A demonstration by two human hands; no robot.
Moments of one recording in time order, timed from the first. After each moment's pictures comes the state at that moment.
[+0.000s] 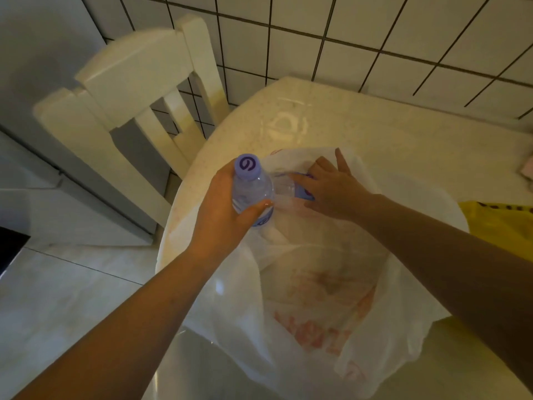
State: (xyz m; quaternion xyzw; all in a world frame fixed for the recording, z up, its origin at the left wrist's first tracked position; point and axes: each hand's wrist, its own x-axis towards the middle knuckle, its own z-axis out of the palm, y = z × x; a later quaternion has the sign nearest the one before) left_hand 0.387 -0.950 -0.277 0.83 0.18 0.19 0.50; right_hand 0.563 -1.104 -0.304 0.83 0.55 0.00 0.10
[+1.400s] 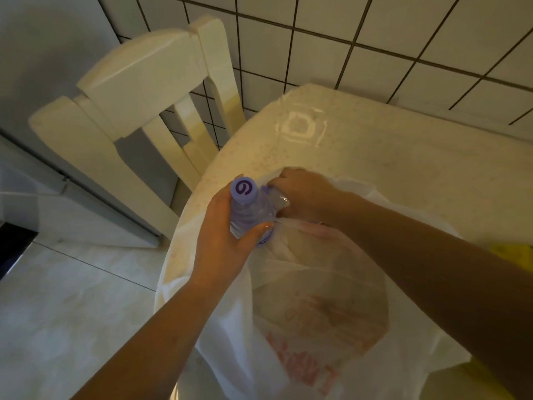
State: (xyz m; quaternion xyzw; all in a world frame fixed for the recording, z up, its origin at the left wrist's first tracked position) left_hand 0.404 -0.932 -0.304 0.78 0.29 0.20 0.52; right_hand 0.587 -1.004 -0.322 0.82 0.55 -0.15 0.01
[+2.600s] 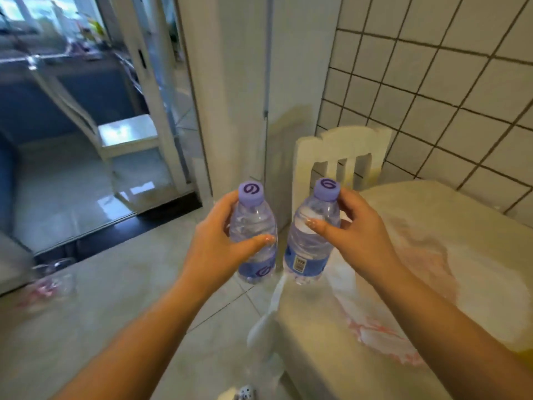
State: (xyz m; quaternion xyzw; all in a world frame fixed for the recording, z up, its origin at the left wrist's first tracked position) left_hand 0.018 -1.006 -0.157 0.74 0.36 0.40 0.42; right_hand 0.220 -1.080 -0.143 0.61 0.54 -0.20 -0.55
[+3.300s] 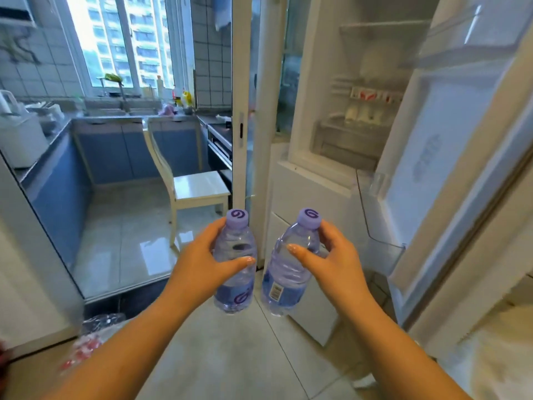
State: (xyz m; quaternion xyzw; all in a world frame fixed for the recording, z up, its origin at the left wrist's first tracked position) left_hand -0.264 -0.723 -0.124 0.71 0.43 0.44 0.35; right_hand -0.060 -0.775 -0.115 0.56 0.57 -0.22 -0.56
